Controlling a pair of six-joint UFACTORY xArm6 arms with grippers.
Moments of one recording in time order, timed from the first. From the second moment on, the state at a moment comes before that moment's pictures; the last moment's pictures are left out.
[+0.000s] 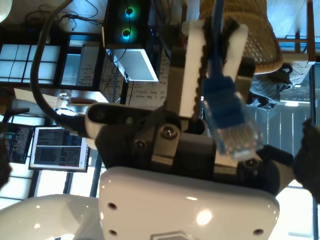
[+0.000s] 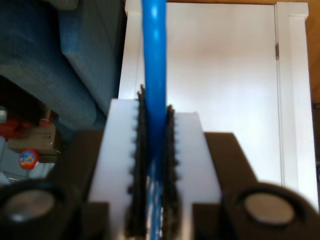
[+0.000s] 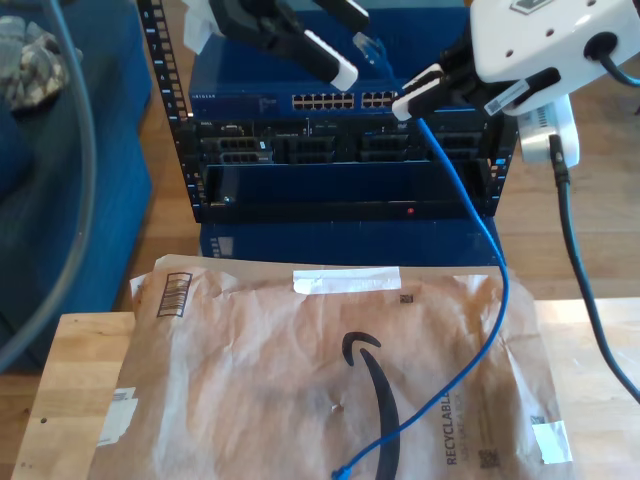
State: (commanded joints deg) left arm -0.6 -6.5 -95.3 -55.6 106.4 -101.1; right arm 2.9 -23.8 -68.7 51.8 80.2 95.9
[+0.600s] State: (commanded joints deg) left arm -0.4 -6.5 -93.9 -55.3 103.1 -100.9; right arm 3.9 -22.0 -70.6 51.8 79.7 96.0
